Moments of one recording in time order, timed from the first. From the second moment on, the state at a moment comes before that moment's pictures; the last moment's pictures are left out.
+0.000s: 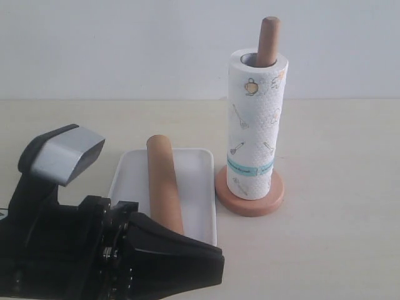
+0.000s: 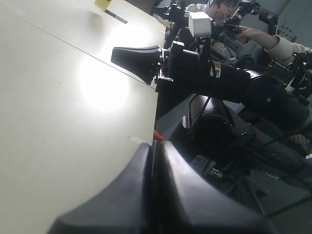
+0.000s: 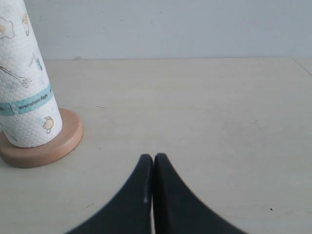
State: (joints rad) left arm -0.65 1.35 -0.43 1.15 -1.04 -1.16; right arm 0.01 0.01 0.00 0.19 0.32 -0.15
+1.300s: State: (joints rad) left arm -0.35 0.32 -0.20 1.07 -0.44 -1.32; right arm 0.01 0.01 0.00 0.19 0.34 -0.15
